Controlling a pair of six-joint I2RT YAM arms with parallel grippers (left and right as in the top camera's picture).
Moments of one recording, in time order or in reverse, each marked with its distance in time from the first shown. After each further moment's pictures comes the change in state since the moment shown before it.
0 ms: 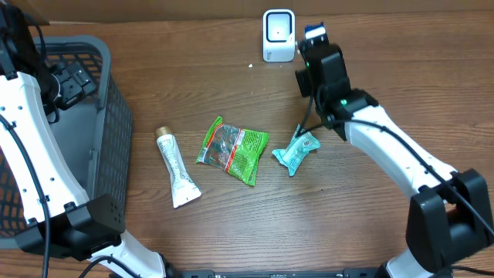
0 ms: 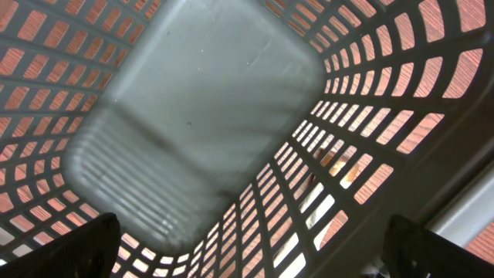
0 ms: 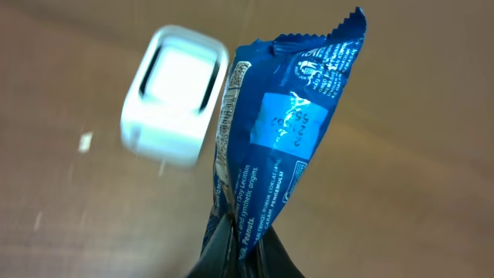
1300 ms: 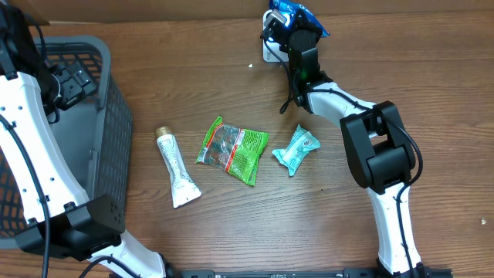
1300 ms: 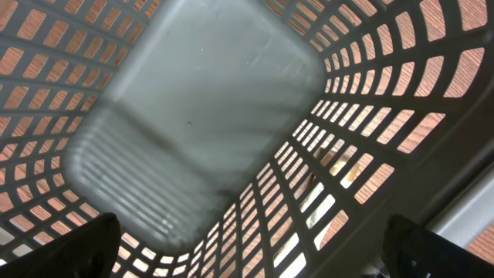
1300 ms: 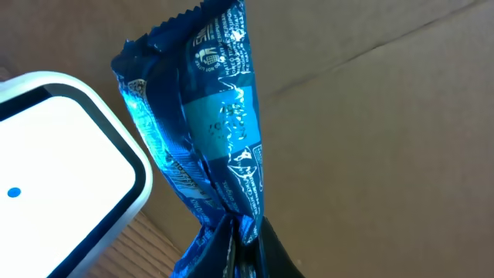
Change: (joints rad) left arm 0.000 0.000 -0.003 0.000 0.000 0.000; right arm -0.041 0.627 0.325 0.785 0.070 -0.931
